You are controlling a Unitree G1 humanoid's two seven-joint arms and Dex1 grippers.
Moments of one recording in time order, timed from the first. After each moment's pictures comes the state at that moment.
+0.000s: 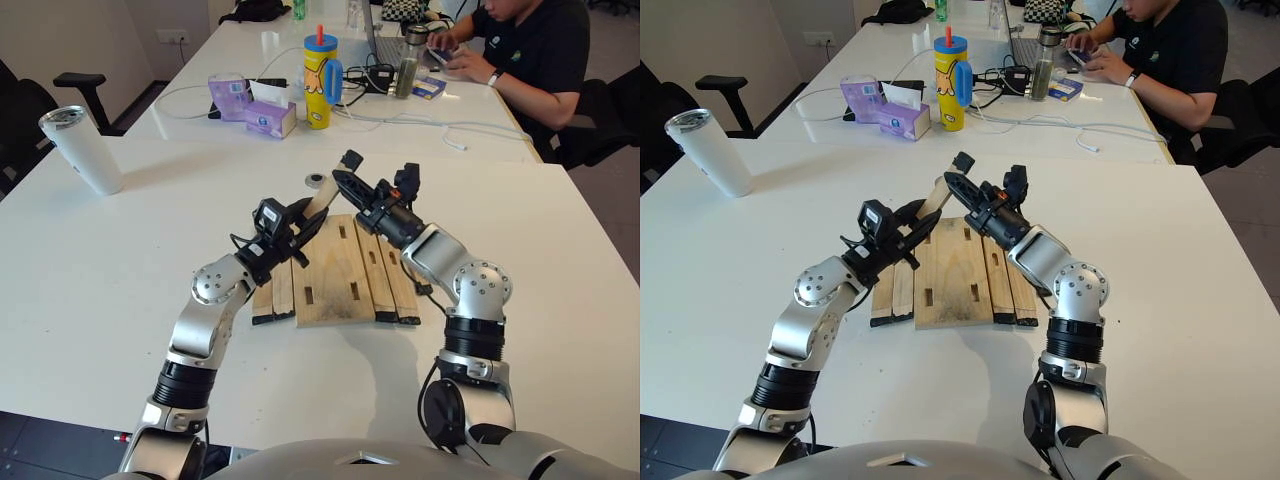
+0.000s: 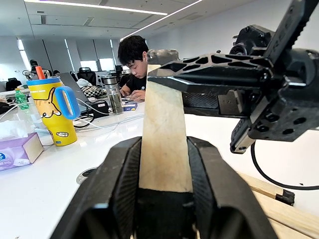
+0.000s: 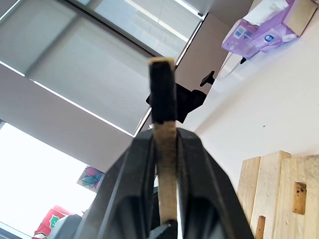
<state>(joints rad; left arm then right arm) -0.23 0.19 -0.15 -0.15 -0.21 0.17 -0.52 -0.48 0.01 -0.31 0.00 1.20 0.94 0.11</state>
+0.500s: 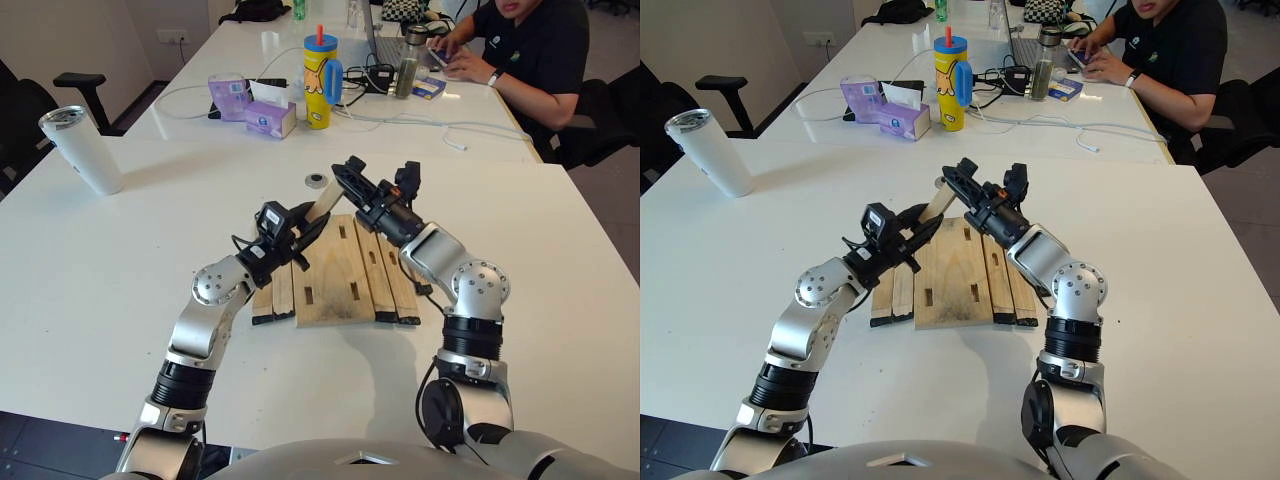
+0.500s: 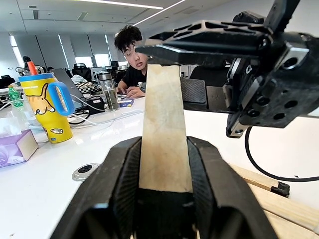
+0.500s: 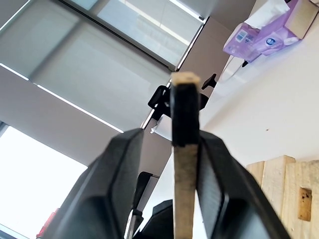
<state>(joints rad) -0.23 0.20 -0.17 -0.14 -0.21 0.18 -0.53 -0.49 0.02 -0.31 0.00 1.20 0.92 0.11</state>
